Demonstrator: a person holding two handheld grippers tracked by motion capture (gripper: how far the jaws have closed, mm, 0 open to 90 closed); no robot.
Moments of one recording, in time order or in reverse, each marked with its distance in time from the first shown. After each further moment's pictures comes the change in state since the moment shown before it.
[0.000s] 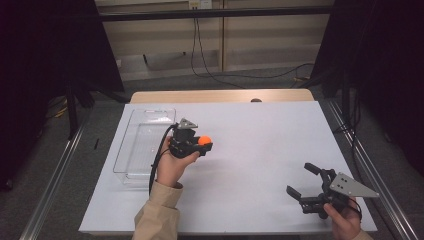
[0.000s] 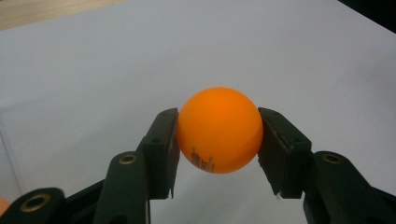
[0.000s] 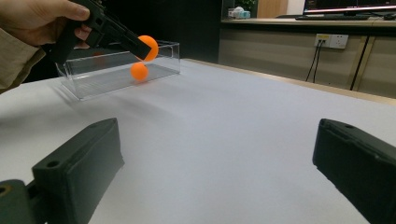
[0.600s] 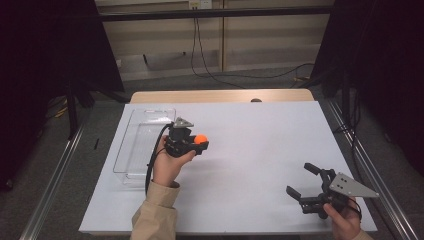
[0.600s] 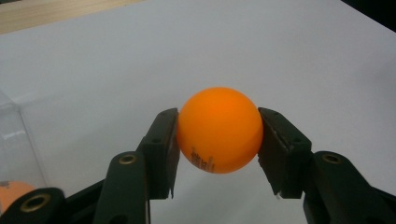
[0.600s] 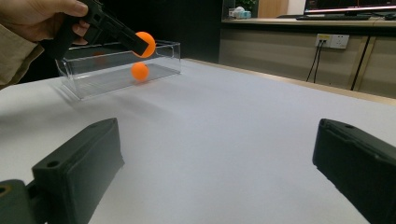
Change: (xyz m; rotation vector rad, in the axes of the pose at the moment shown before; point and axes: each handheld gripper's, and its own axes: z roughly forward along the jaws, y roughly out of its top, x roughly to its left) left arm 0.006 0.000 -0.009 -0.002 0.020 -0.016; right arm 0.000 0.000 0.000 0.001 0.001 -0.002
